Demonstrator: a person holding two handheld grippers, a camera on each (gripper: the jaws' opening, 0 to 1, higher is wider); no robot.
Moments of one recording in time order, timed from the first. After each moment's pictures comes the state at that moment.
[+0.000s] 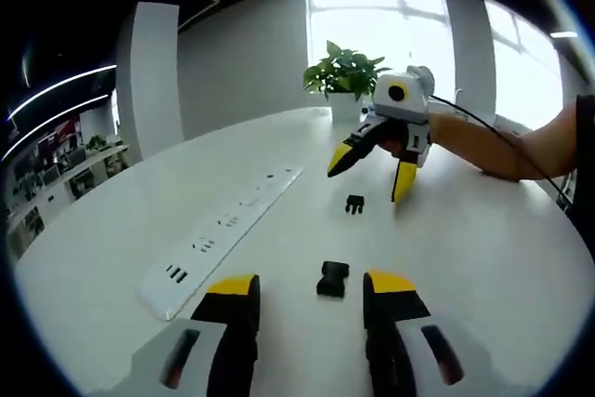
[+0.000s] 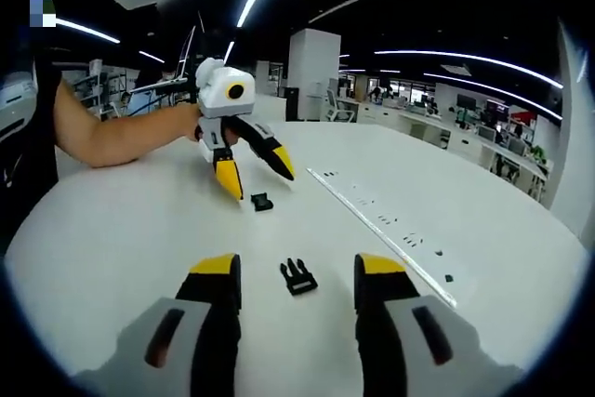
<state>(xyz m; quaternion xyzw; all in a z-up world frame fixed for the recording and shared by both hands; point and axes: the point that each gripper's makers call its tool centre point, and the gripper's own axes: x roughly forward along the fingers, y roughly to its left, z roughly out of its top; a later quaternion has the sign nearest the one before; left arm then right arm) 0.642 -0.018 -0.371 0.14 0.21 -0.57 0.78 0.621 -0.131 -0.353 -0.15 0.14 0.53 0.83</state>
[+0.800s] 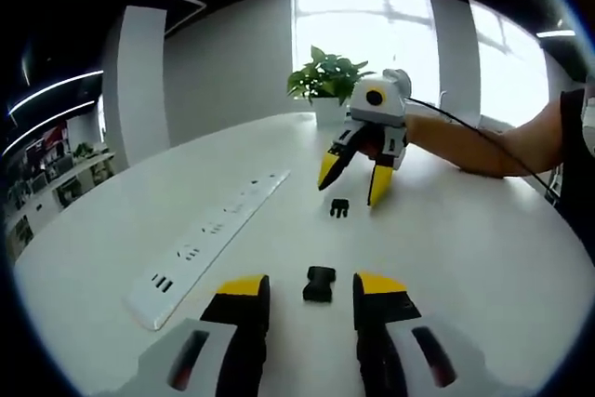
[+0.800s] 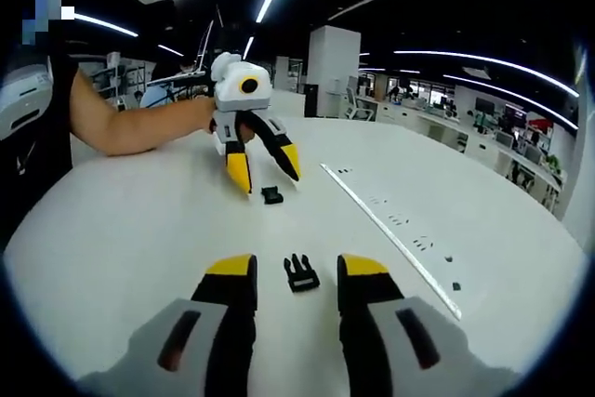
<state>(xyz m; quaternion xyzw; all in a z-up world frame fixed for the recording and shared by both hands) 0.633 -0.025 -0.371 0.14 0.19 -0.60 0.76 0.617 -0.128 -0.358 -0.17 0.14 0.56 0.80</state>
